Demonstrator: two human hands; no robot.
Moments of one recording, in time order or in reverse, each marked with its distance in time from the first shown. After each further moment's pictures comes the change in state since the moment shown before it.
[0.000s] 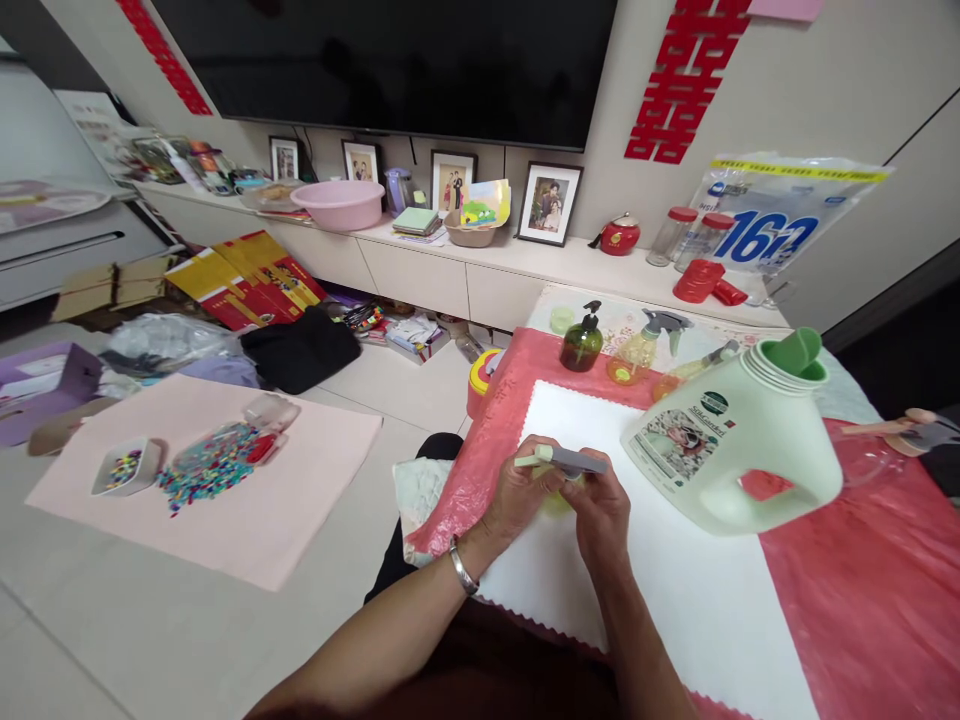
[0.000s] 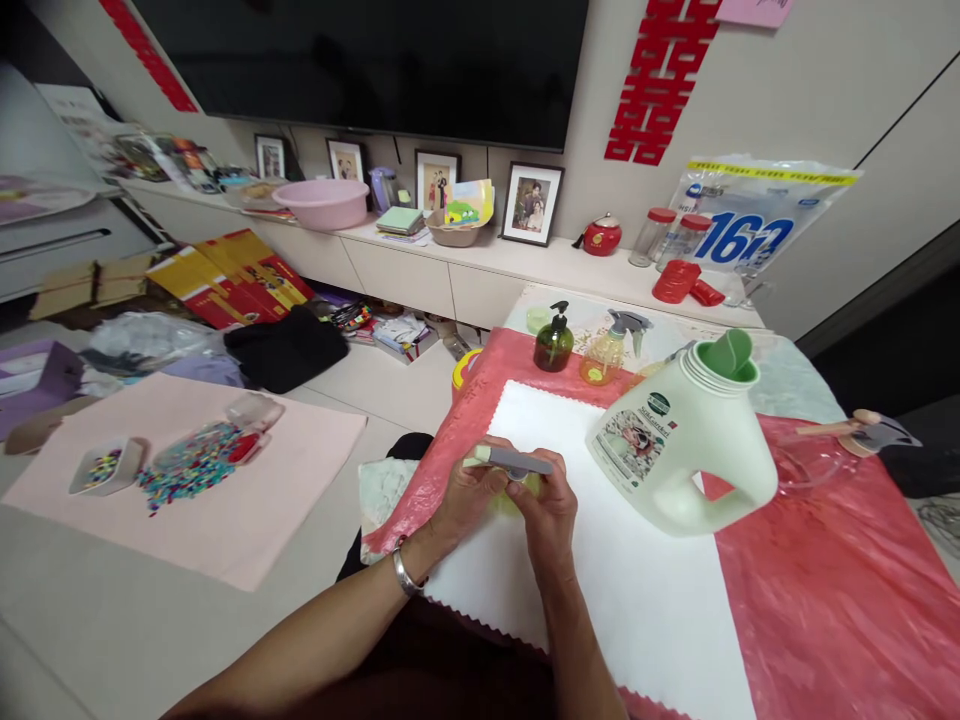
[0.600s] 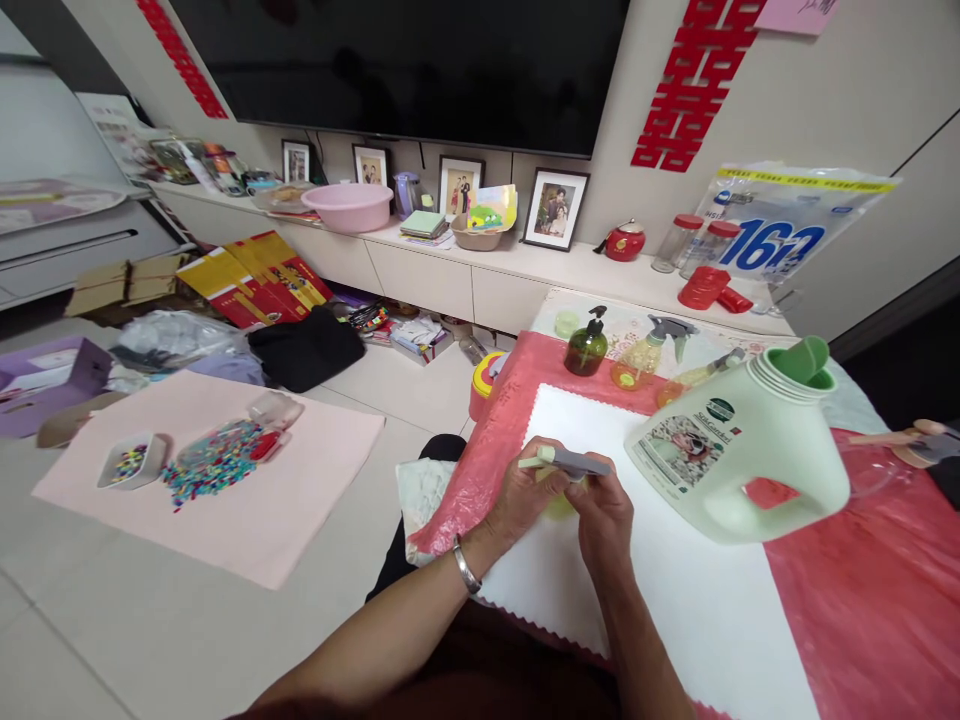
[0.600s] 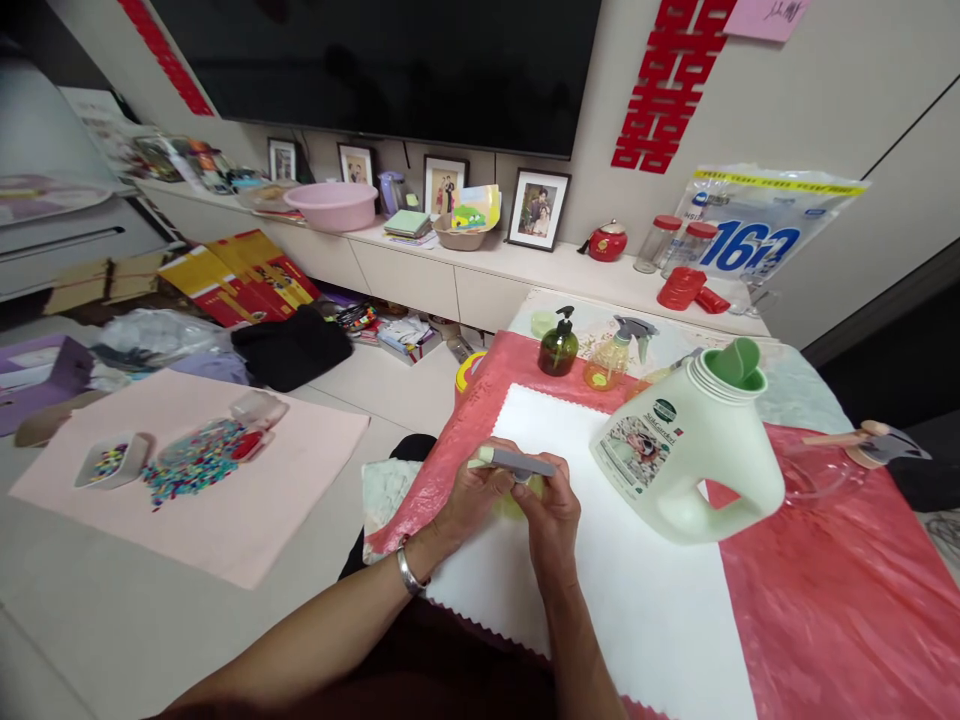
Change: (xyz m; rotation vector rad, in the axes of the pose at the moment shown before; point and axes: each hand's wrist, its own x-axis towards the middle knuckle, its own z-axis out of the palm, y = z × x) left_hand 0.001 0.000 0.001 0.012 -0.004 -0.006; right_hand 0.000 0.004 -0.001 0.034 -0.010 -0.013
